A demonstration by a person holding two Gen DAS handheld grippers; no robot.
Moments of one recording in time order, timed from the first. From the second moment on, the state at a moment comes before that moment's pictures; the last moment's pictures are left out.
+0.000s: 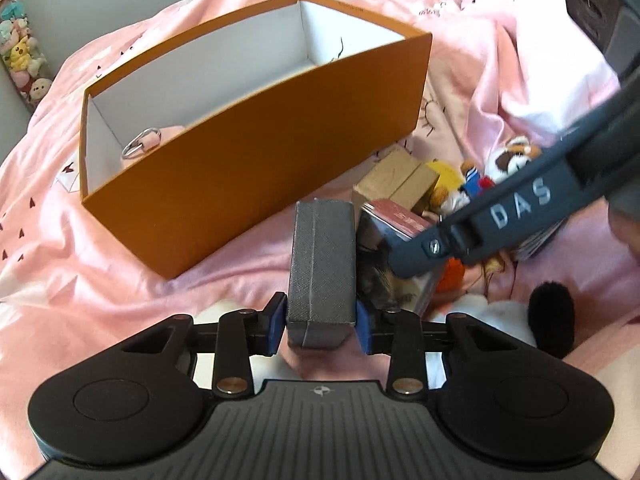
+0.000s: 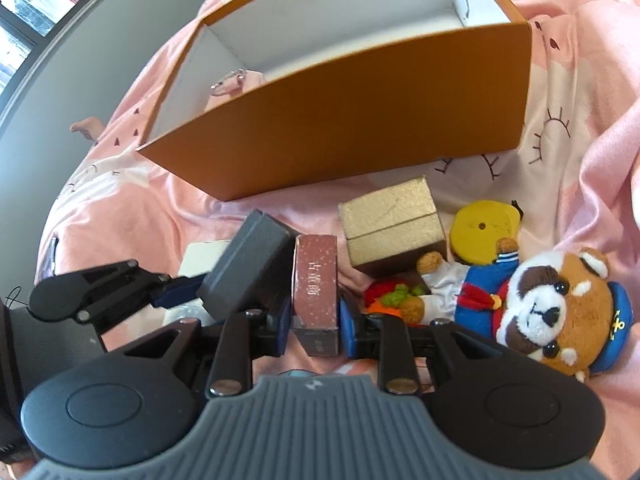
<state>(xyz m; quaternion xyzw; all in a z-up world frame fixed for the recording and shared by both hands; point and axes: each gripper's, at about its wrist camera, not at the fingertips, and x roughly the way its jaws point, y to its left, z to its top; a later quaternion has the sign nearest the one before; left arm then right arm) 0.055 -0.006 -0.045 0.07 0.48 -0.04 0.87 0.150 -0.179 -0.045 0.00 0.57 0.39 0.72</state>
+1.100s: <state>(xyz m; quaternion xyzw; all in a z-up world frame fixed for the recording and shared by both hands) 0.066 0.072 0.015 -0.21 0.40 -0.04 0.89 0.151 -0.181 0.008 0.00 0.52 0.42 0.75</state>
